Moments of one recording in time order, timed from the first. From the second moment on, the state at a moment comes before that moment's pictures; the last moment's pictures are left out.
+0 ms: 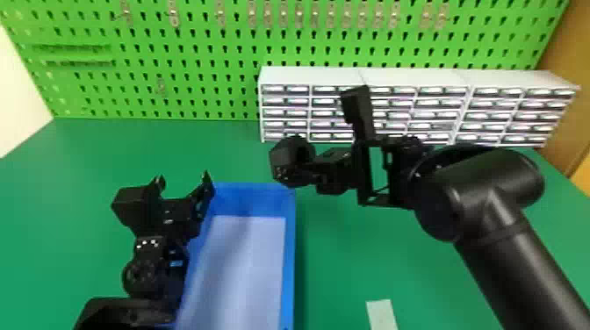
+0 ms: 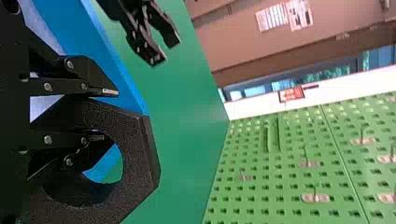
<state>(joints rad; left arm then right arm) 0.06 0.01 -0.03 -1.66 0.09 -0.10 0.11 -0.50 -0.17 0.39 -1.68 -0.36 0.89 0.58</state>
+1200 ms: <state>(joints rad) 0.06 0.01 -0.02 -1.66 0.08 -0.10 0.11 -0.53 -0.20 0.62 -1.64 -0.52 0.87 0.49</state>
